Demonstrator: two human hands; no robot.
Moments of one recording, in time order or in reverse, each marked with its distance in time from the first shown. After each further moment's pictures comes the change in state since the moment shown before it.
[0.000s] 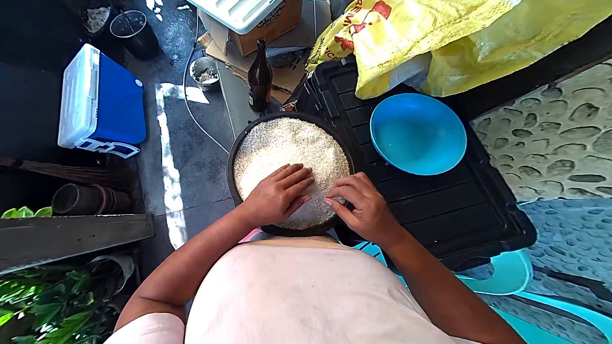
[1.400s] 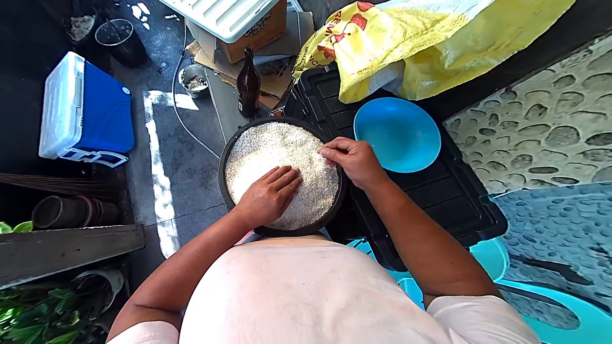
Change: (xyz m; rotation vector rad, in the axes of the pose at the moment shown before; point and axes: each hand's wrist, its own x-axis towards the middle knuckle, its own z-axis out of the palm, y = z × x) left_hand 0.001 -0.003 0.009 0.121 0.039 0.022; right_hand 0.075 0.043 -0.015 0.483 0.041 0.419
